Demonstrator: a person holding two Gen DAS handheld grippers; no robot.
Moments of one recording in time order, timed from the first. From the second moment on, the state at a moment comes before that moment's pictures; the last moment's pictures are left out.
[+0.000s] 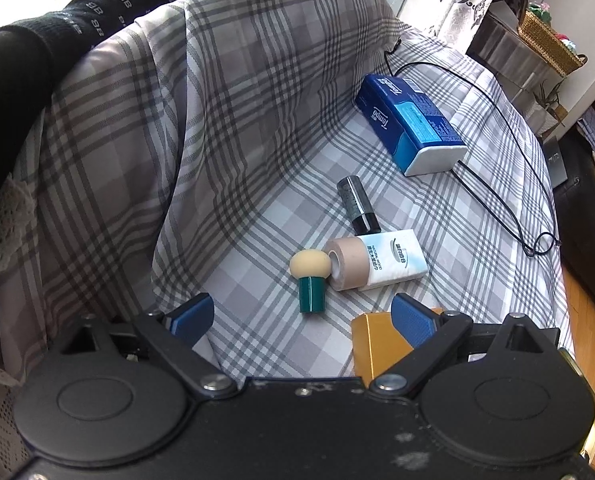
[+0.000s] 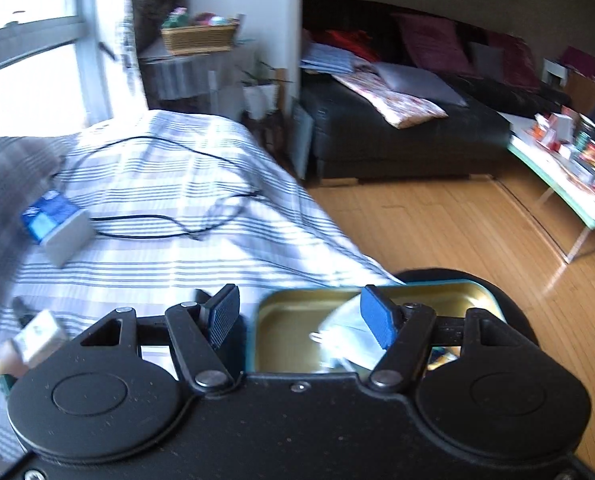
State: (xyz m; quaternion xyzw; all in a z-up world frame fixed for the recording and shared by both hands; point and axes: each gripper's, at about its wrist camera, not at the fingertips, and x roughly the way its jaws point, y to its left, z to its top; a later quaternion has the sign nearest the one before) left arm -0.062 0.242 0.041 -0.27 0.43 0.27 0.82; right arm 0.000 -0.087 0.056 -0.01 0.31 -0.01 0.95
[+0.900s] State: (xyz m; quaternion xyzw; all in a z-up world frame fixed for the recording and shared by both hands) left arm -0.046 0.213 0.015 -0.25 0.47 0.24 0.81; right arm 0.053 0.099 0.017 -0.19 0.38 0.21 0.88
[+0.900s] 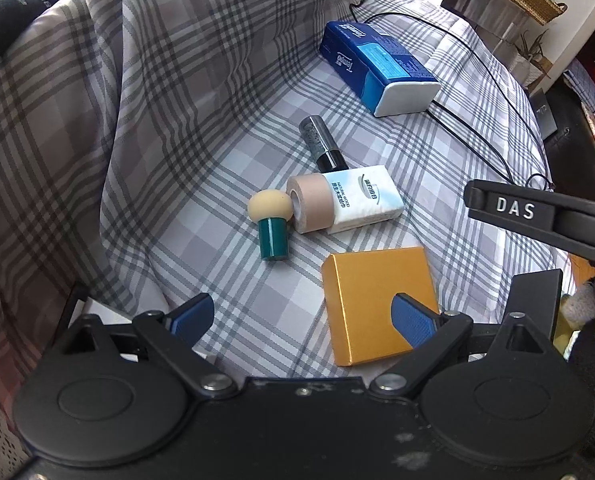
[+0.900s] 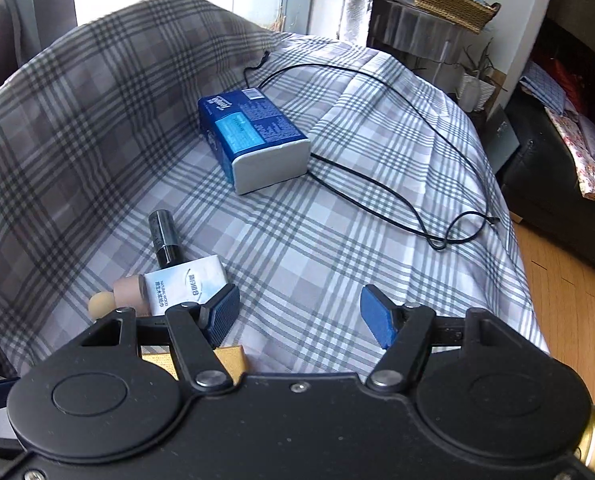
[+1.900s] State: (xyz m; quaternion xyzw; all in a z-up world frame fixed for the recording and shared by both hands) left arm -0.047 0.222 0.005 -0.26 0.46 0.28 0.80; right arm 0.095 0.176 -0.037 -0.22 0.44 0.31 0.81
